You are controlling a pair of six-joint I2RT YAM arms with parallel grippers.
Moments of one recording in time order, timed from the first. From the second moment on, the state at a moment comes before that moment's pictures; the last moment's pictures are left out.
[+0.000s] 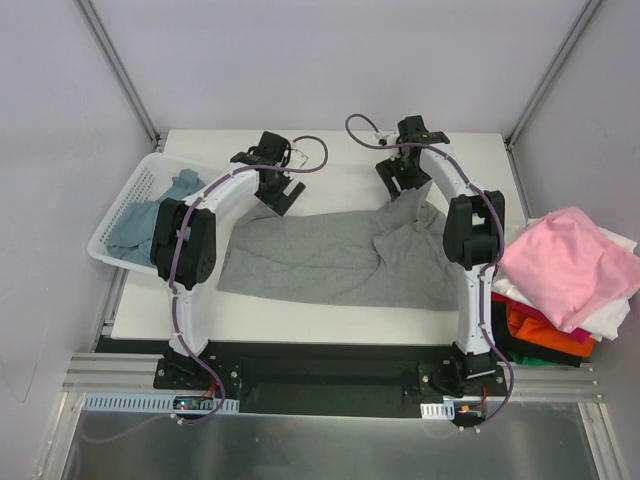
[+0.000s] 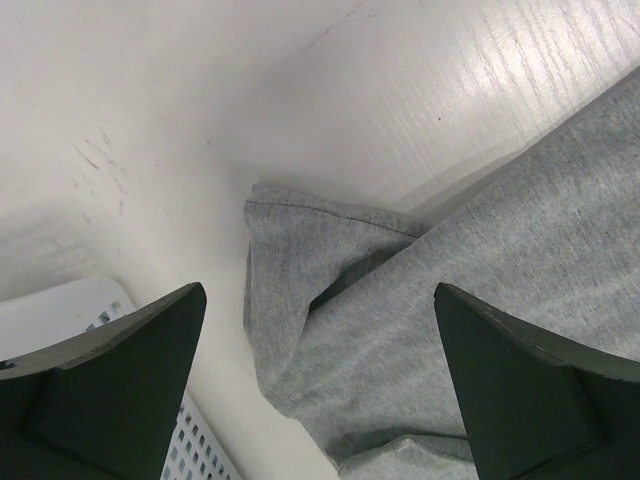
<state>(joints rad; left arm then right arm) -0.36 2.02 1.63 -0.68 -0.07 0.34 0.24 2.30 2.06 -0.93 0.01 -0.30</state>
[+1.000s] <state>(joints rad) -0.36 2.02 1.63 -0.67 -0.09 0.34 0.05 2.42 2.27 -0.95 -0.08 -0.25</state>
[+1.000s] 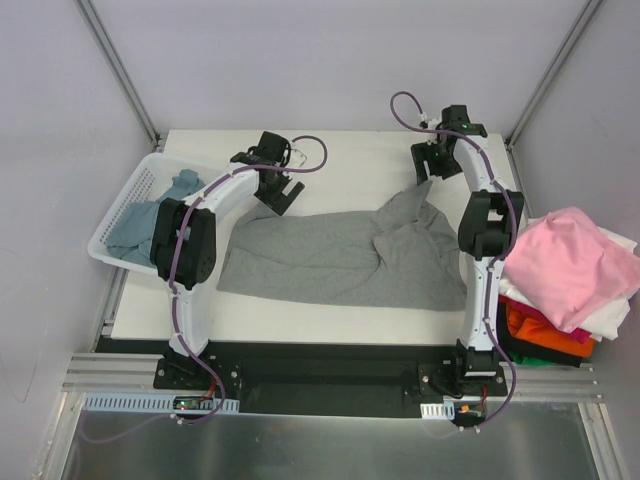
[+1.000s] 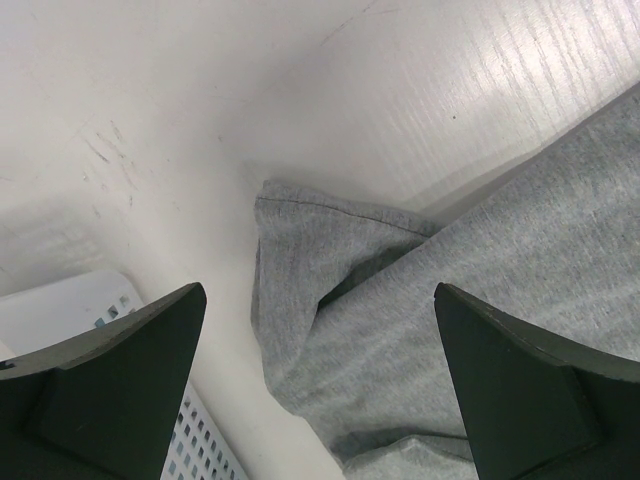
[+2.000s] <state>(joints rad) -0.36 2.02 1.62 -0.67 -0.09 0.34 0.03 2.50 2.34 -1.02 -0.22 -0.20</state>
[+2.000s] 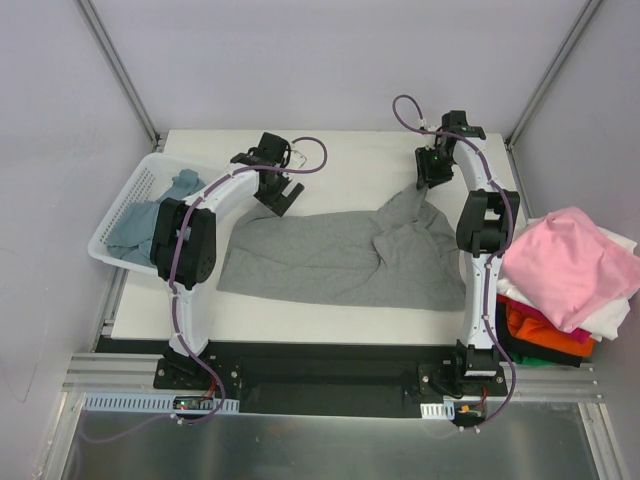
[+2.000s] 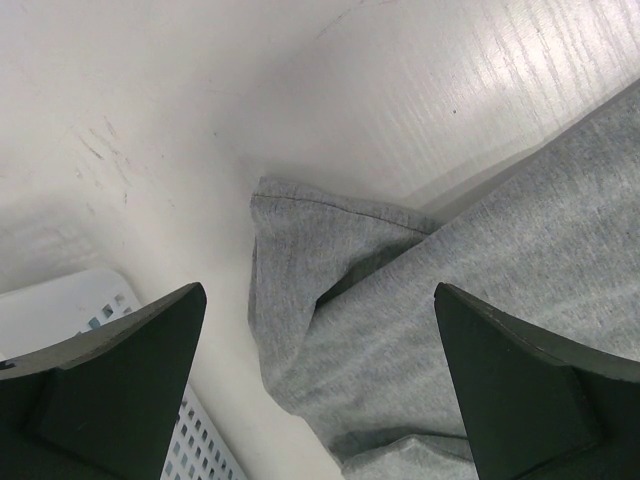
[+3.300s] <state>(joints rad) -0.29 2.16 1.73 -0.67 -0.02 0.34 0.03 2.50 2.28 -1.02 -0.25 -0.21</state>
